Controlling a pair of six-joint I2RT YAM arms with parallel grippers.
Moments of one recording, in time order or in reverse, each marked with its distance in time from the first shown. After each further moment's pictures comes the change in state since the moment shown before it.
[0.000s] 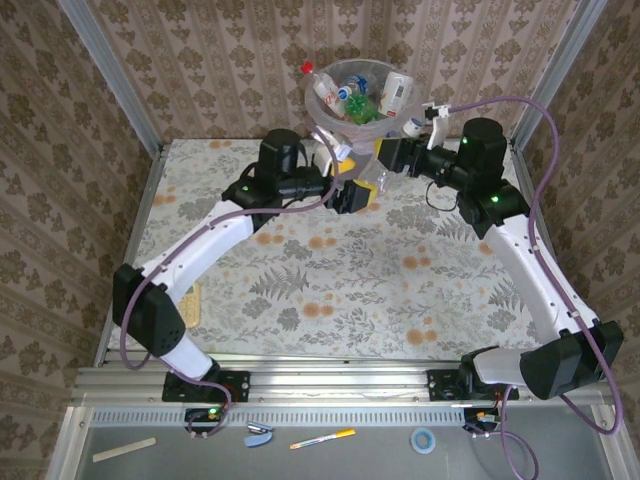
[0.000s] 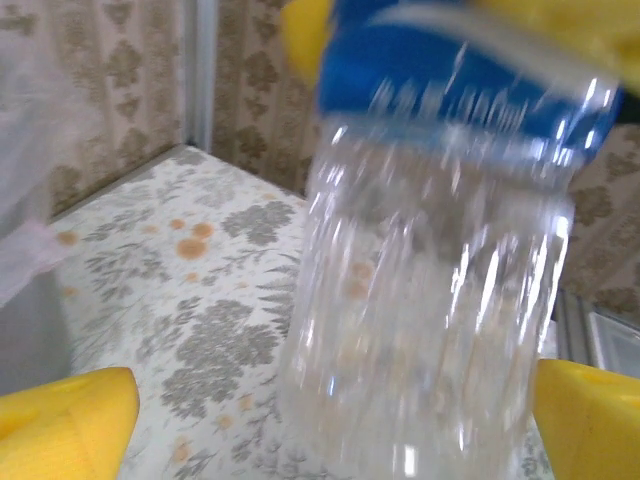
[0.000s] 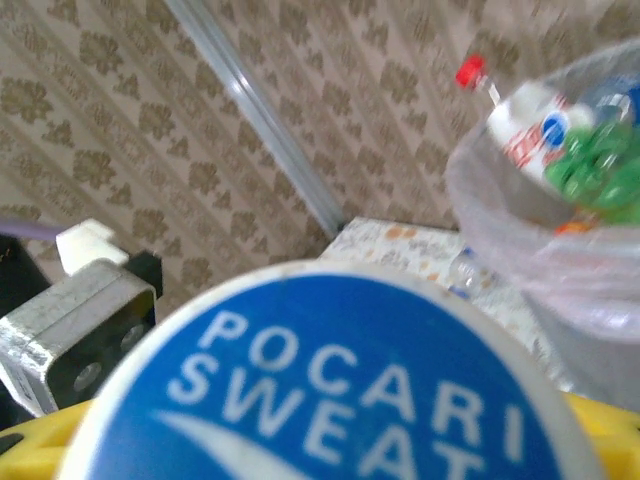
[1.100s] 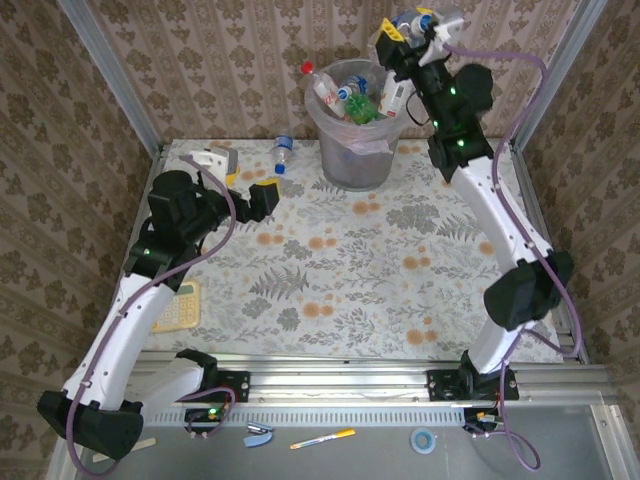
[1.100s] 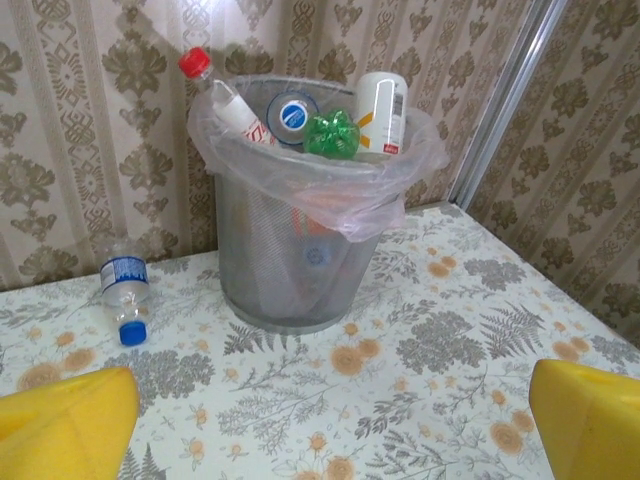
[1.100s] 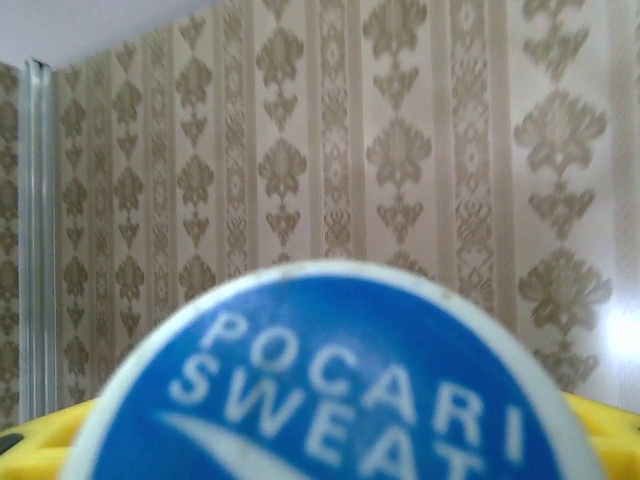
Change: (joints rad) left arm 0.285 -0.579 -0.340 -0.137 -0.319 -0.074; right arm 0.036 0.453 0.542 0.476 0.425 -0.360
